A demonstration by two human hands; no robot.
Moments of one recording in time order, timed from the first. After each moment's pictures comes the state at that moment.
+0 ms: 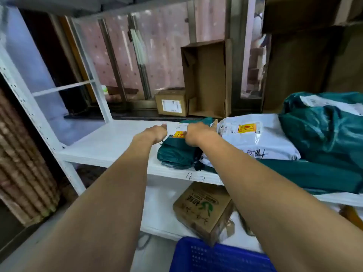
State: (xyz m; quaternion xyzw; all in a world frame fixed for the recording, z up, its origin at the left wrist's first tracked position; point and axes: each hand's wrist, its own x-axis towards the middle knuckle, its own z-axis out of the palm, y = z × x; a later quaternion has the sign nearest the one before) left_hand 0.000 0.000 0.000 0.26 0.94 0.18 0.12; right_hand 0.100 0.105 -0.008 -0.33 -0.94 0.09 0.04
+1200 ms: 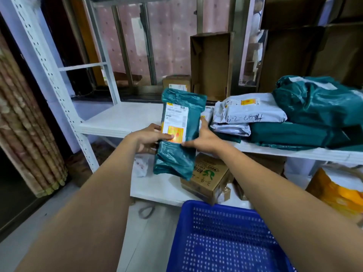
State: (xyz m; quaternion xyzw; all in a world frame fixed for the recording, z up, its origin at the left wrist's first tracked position) left_hand 0.042 -0.176 -0.054 0.27 0.77 0.47 0.34; right_hand 0.198 -0.037 -0.070 -0.22 -0.82 0.50 0.18
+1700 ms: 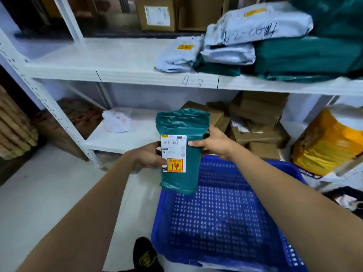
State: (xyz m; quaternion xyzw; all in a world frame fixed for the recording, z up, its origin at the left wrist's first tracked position) left_hand 0.071 -0.176 -0.305 0.30 0.74 0.34 0.49; right_hand 0.252 -0.004 -0.285 -0.32 -0.68 0.65 0.10
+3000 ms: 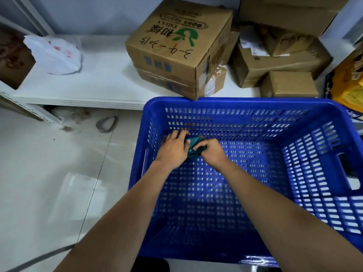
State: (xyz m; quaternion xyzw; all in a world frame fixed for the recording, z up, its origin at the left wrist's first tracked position) left_hand 0.140 -0.077 -0.606 0.51 0.83 0.12 0.19; right_hand 0.263 0.010 -0.614 -0.47 -0.71 0.53 0.05
